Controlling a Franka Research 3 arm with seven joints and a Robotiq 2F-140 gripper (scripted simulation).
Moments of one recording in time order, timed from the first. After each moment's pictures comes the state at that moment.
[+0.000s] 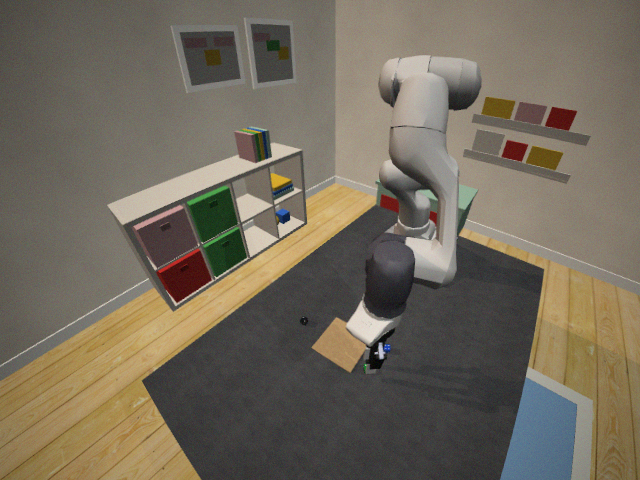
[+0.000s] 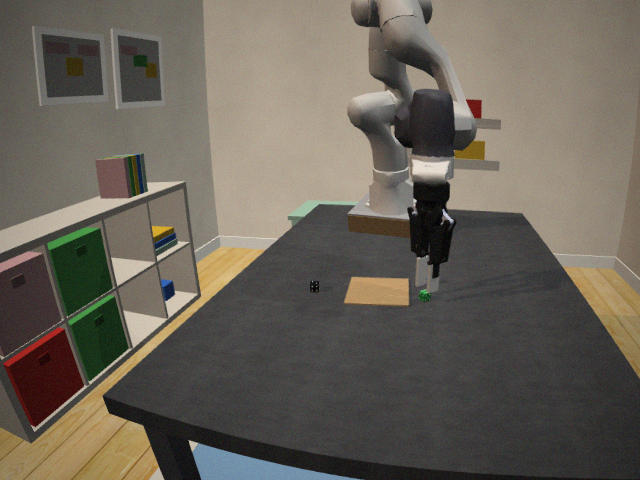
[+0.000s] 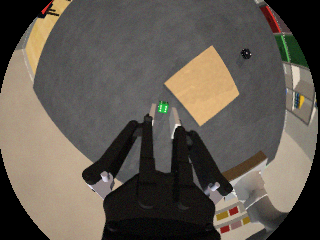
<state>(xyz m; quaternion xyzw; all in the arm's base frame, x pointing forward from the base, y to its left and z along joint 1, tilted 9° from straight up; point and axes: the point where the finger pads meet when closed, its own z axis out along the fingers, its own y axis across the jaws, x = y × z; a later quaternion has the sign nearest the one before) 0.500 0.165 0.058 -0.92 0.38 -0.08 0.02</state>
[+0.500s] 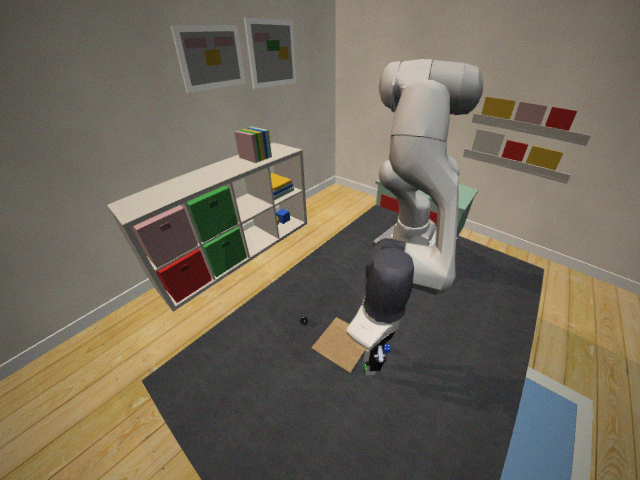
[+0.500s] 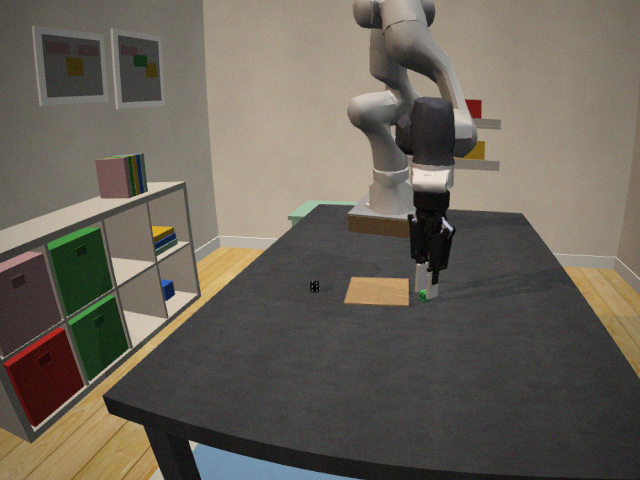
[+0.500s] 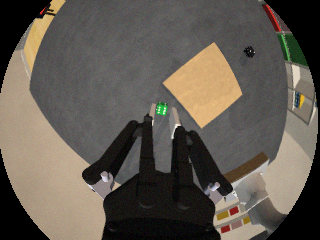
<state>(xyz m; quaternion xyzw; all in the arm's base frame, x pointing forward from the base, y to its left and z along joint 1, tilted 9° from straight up) 0.498 0.164 0.040 -0.92 0.38 -0.07 0.02</state>
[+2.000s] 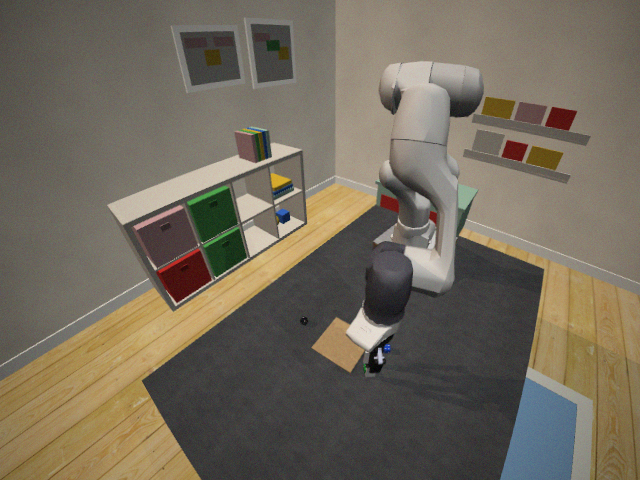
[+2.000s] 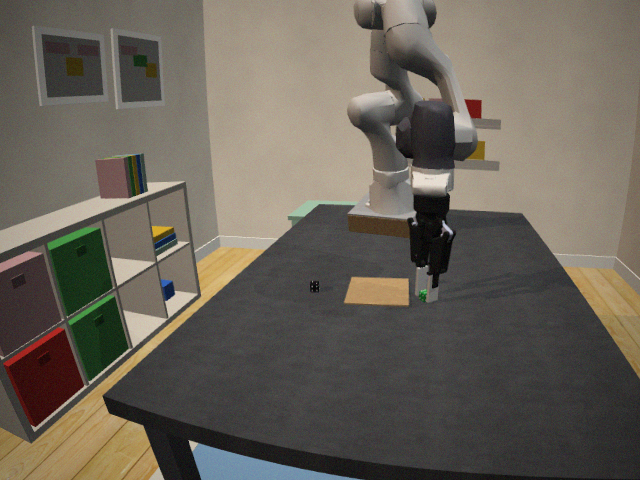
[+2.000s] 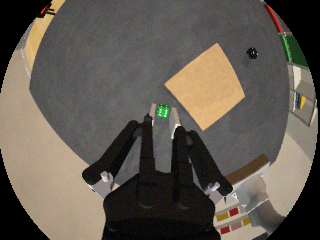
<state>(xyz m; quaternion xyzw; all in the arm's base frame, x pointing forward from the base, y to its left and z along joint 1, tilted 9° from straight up) 0.502 0.165 0.034 -0.92 0.38 -0.07 0.02</state>
